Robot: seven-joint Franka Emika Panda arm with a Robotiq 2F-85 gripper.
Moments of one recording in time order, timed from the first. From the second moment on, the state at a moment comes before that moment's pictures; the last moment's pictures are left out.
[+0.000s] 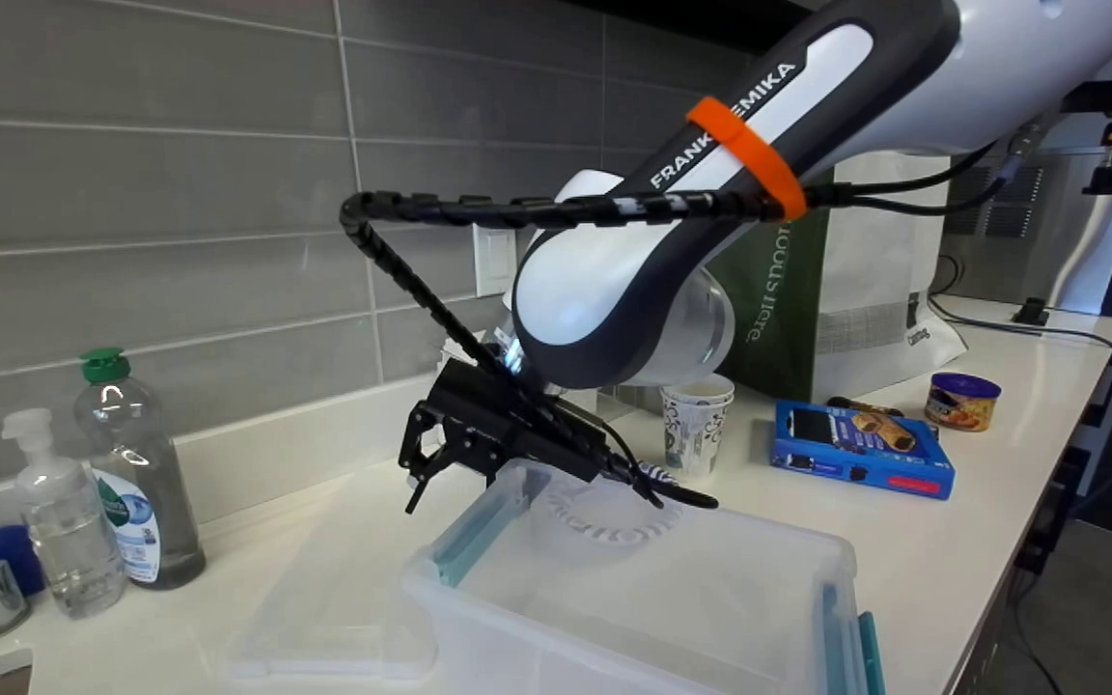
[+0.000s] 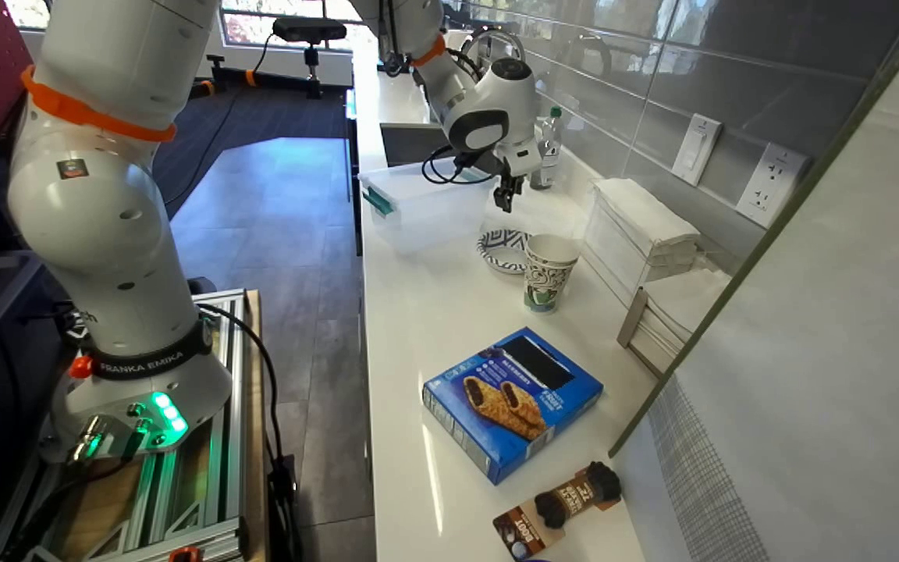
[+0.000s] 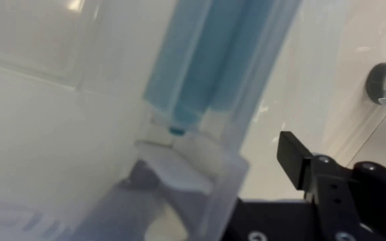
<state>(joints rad) 0.30 0.50 0.08 -1.88 0.43 2.82 0.84</state>
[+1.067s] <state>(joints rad) 0.25 0.22 0.09 -1.89 0.22 2.41 0.46</state>
